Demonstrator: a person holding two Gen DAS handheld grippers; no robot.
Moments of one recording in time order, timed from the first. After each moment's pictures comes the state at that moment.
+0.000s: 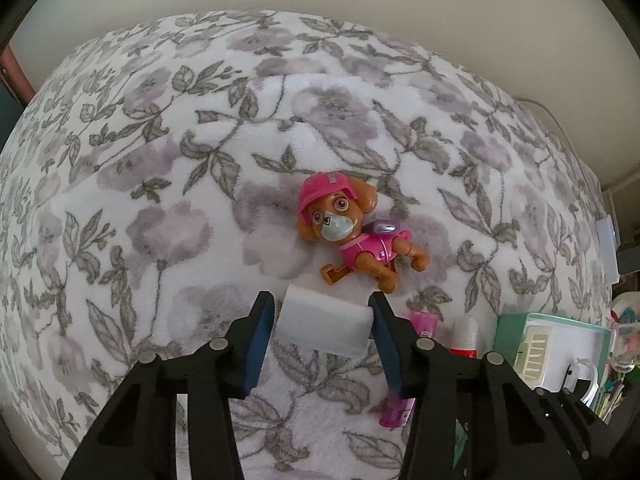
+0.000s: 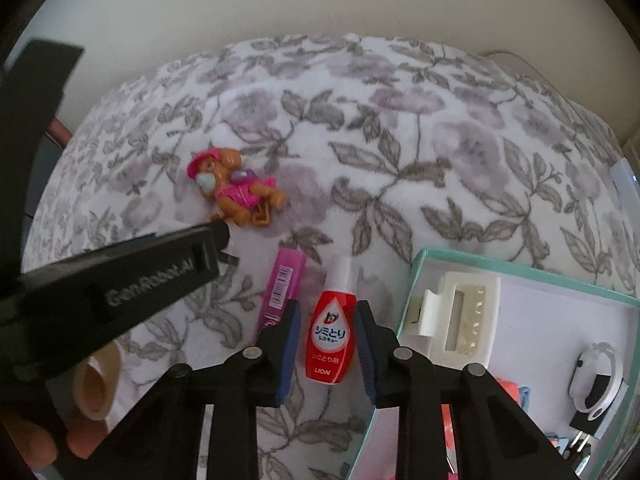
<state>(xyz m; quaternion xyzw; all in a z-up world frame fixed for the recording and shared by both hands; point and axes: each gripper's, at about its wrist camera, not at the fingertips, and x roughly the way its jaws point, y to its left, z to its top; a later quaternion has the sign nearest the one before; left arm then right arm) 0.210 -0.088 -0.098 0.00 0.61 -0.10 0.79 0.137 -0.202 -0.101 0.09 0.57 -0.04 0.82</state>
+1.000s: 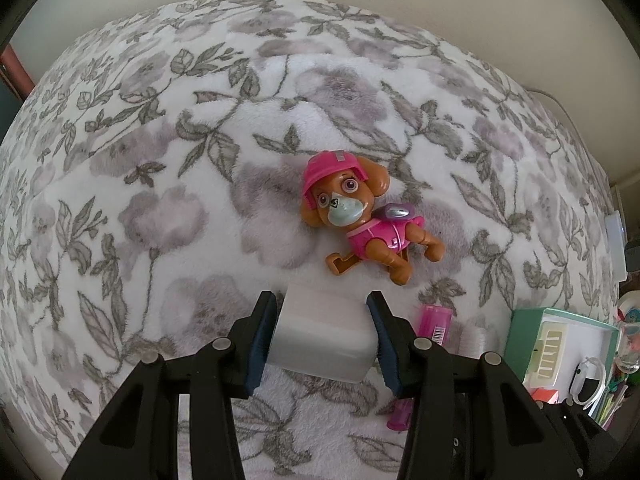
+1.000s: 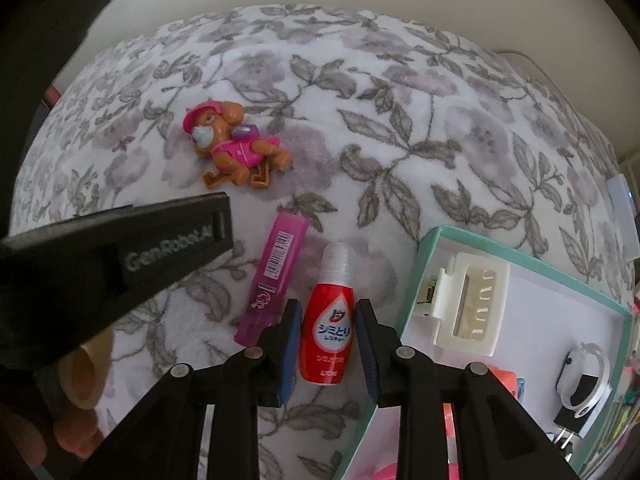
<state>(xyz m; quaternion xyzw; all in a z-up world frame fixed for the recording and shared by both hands) 0.207 -0.090 -0.118 0.00 0.62 -0.09 0.78 0.140 -0.185 -0.114 0.03 0.60 -0.05 0.79</state>
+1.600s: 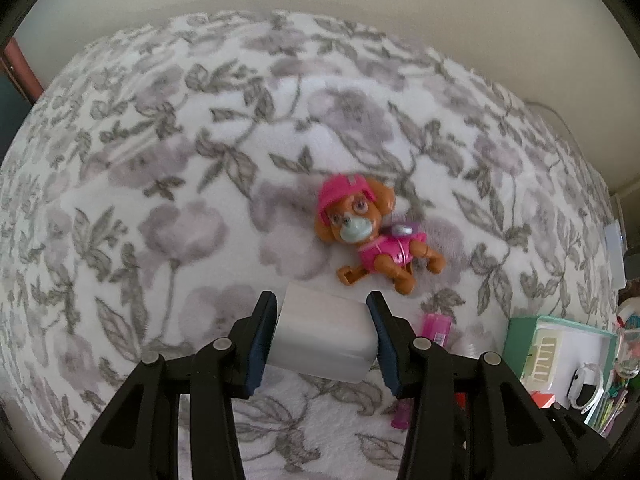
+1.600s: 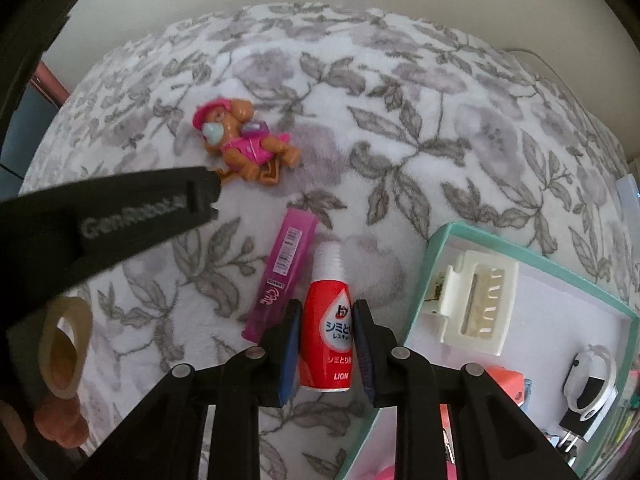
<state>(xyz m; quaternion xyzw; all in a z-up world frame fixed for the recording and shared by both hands) 0.206 -0.078 -0.096 0.00 0.60 -0.08 0.80 0.138 -0.189 -0.108 0.04 0.60 -0.03 0.80</state>
